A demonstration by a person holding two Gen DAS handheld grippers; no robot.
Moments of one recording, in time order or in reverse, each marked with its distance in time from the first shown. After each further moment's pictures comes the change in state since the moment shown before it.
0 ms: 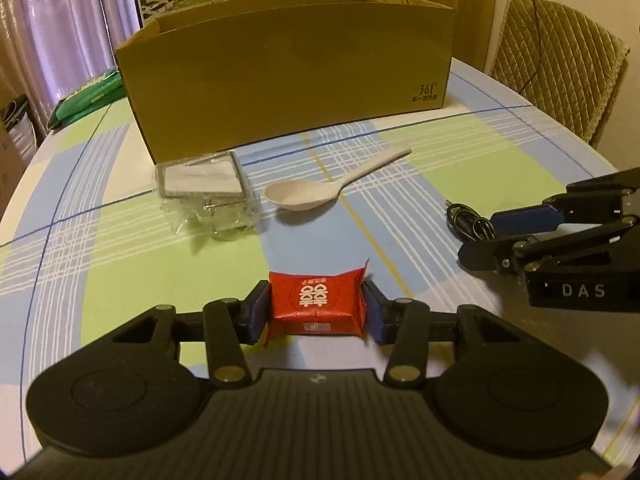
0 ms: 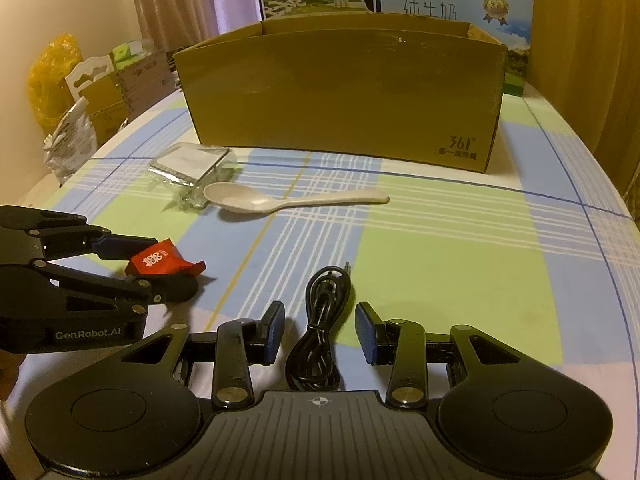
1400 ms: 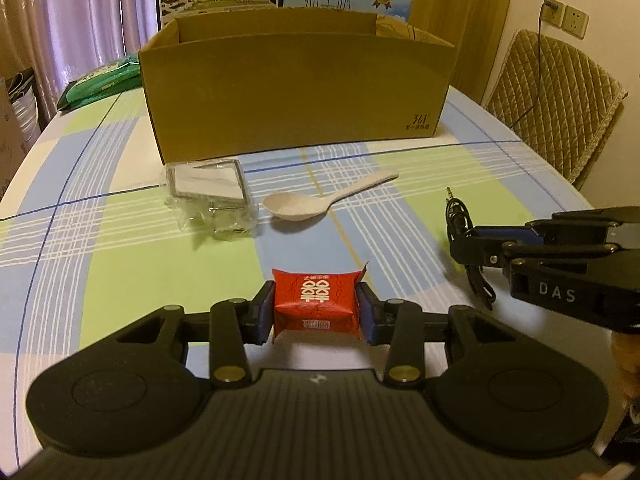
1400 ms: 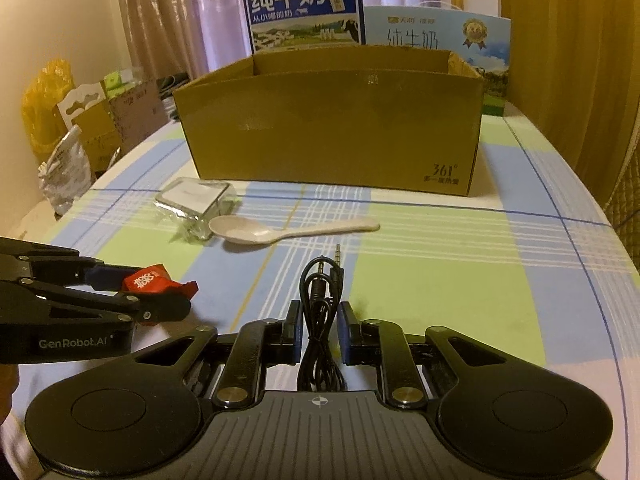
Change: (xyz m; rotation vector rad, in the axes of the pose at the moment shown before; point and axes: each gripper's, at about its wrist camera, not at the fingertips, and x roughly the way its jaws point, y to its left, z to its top) left arm -0.030 0.003 0.004 -0.101 -0.023 -0.049; right arm -0.026 0.009 0.005 0.040 -0.082 -0.029
